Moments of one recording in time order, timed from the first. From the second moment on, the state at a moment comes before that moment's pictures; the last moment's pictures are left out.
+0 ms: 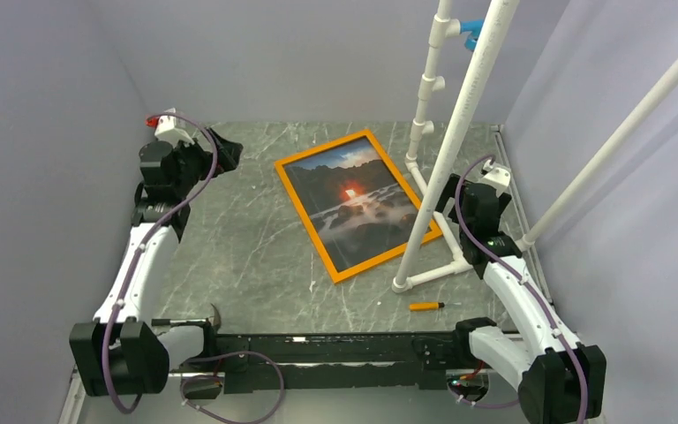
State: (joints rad) left arm 0.03 1.12 0.94 0.02 0.27 -0.44; right arm 0.15 0.95 0.67 -0.16 0.41 0.35
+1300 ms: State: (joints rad) left arm -0.30 1.83 1.05 -0.22 0.47 -0.78; right arm 0.16 1.25 0.59 0.12 0.03 0.37
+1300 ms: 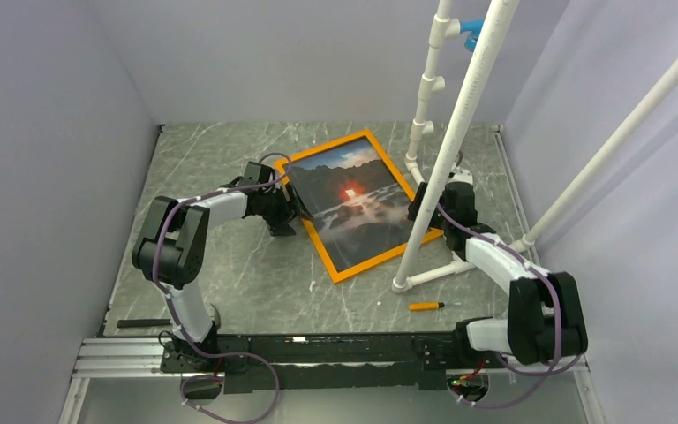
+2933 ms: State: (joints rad) left arm -0.34 1.67 1.14 -0.34 0.28 -0.56; right arm 0.15 1.86 1.14 -0.16 -0.11 0.09
